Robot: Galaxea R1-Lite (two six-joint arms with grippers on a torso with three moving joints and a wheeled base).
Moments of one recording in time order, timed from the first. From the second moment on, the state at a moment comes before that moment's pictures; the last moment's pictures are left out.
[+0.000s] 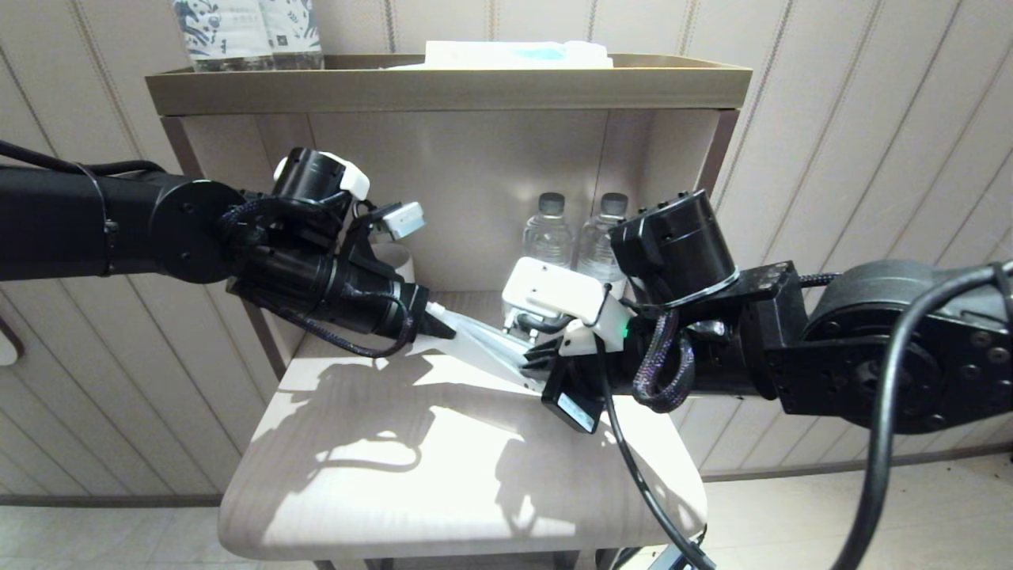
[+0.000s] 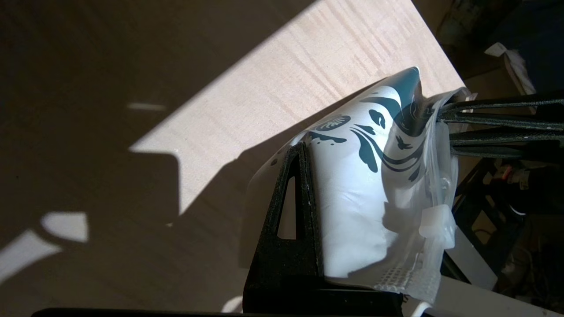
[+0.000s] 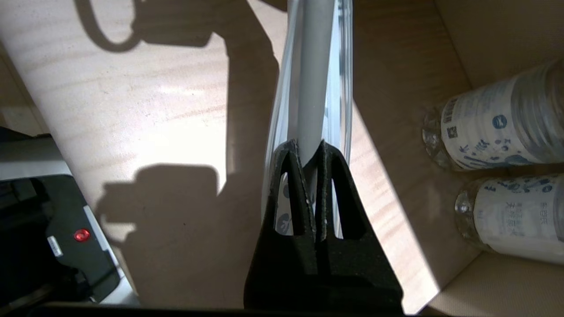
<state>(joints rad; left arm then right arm) -0.45 1.90 -1.53 0.38 -0.51 -0.01 0.75 1.76 -1.27 0.01 0.02 -0.51</state>
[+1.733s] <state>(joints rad) -0.45 1.90 -1.52 0.38 -0.51 -0.01 0.73 1.77 -1.27 0.01 0.02 -0.51</state>
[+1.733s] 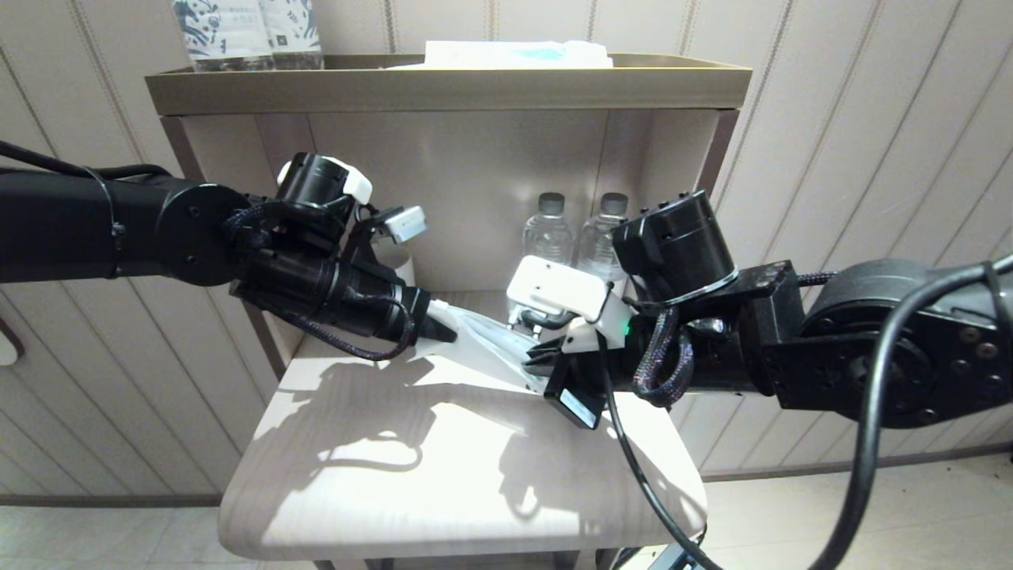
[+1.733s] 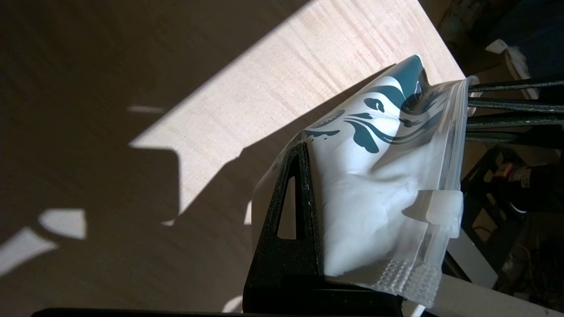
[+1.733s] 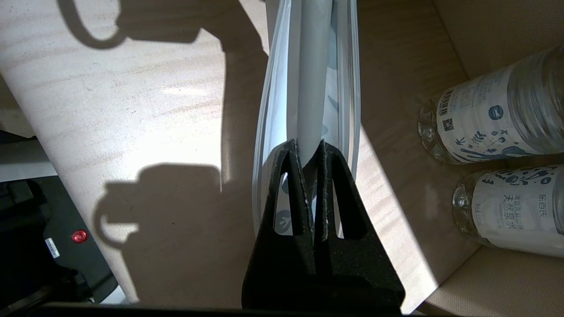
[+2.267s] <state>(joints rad) -0.45 1.90 -1.52 0.38 -0.51 -0.01 0.72 1.77 -1.27 0.01 0.02 -0.51</state>
